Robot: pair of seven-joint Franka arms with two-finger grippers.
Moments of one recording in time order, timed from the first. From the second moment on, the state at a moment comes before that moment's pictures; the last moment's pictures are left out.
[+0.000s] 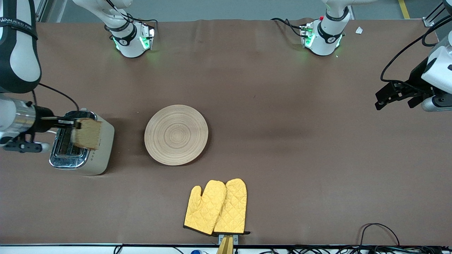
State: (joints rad) left arm 0.02 0.05 -0.15 -1.49 0.01 1.66 -0.18; right arm -0.04 0.31 0.03 -1.50 0.21 1.59 0.05
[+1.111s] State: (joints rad) left arm 0.02 0.42 -0.18 -1.55 -0.56 1.79 -0.11; right arm 0.33 0.39 0.03 -1.81 0.30 2.00 0.28
